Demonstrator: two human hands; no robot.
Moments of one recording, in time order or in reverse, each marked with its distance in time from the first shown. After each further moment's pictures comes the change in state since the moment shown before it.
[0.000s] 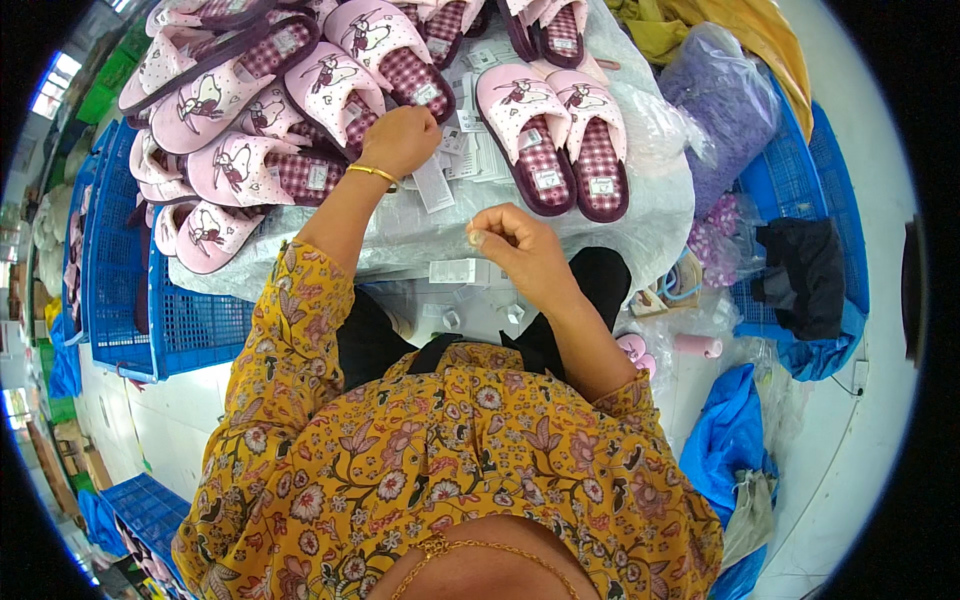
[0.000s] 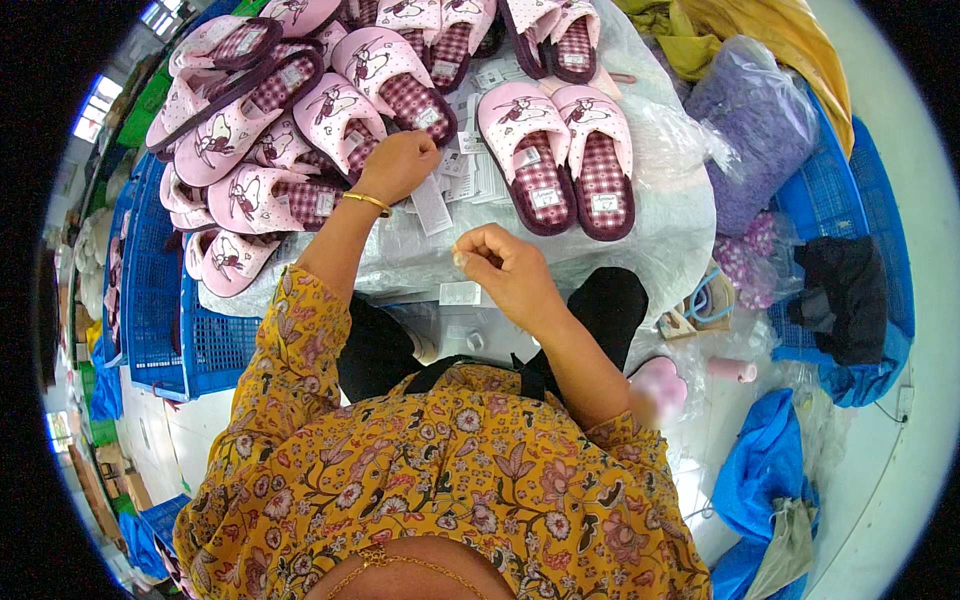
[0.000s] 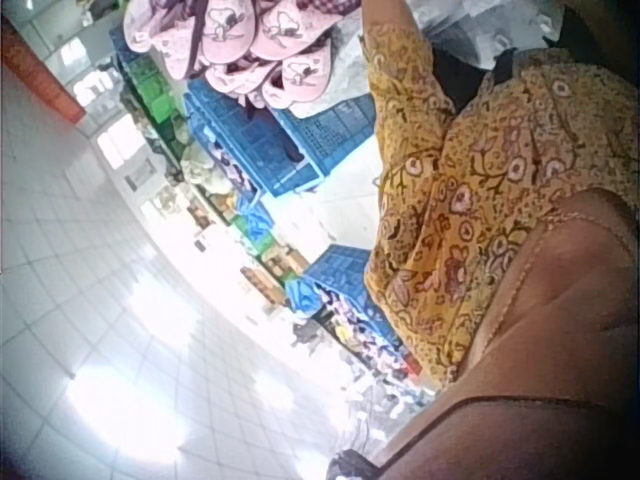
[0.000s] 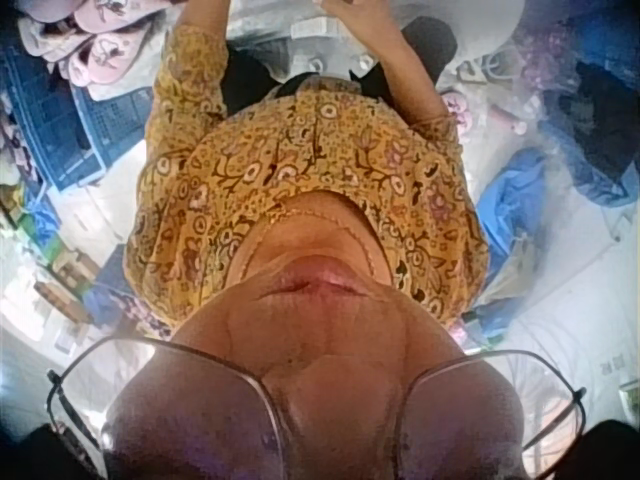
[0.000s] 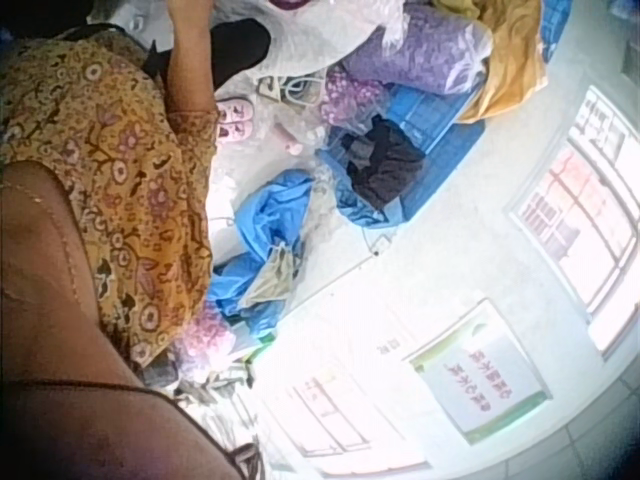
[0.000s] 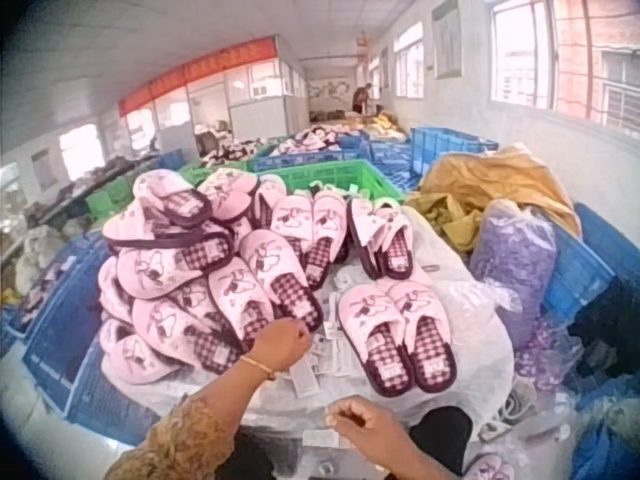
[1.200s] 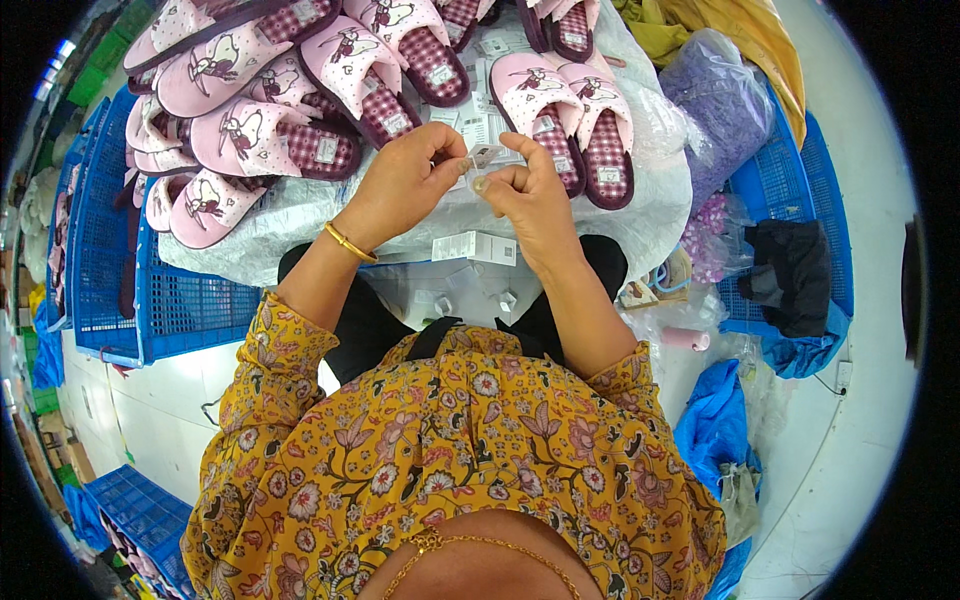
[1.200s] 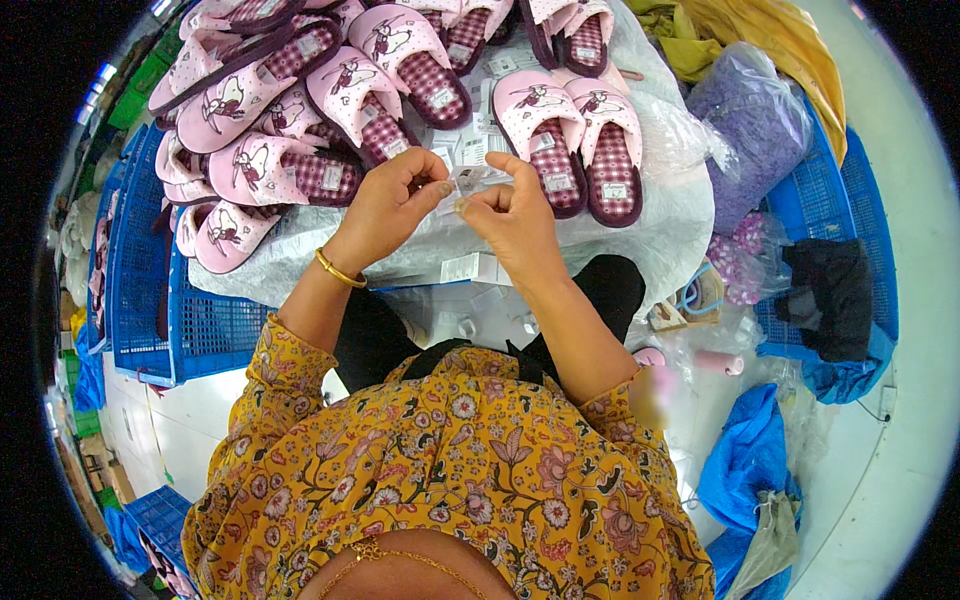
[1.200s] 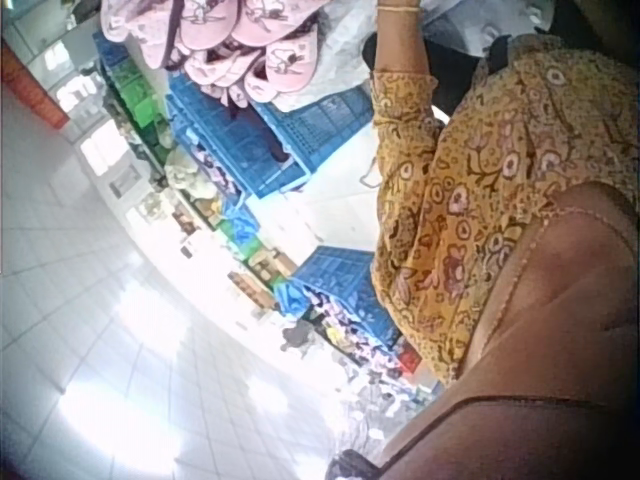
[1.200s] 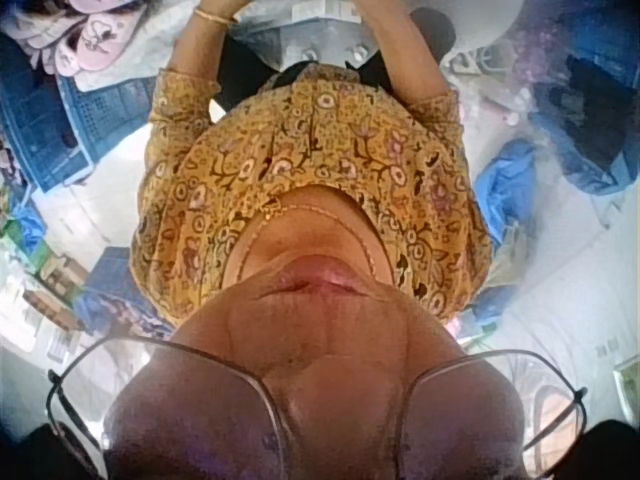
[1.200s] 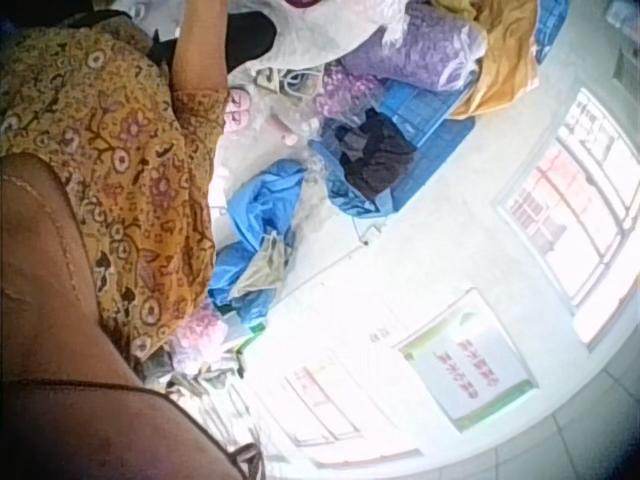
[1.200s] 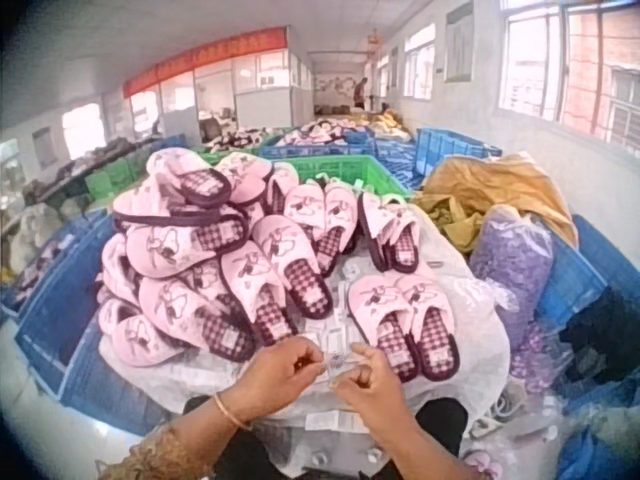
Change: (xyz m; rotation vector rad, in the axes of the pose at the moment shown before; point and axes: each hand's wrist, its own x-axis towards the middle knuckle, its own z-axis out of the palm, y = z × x) left_hand -0.109 0.046 -0.045 -0.619 0.070 0.215; right_hand 0.023 -0.023 0.020 0.157 0.187 0.033
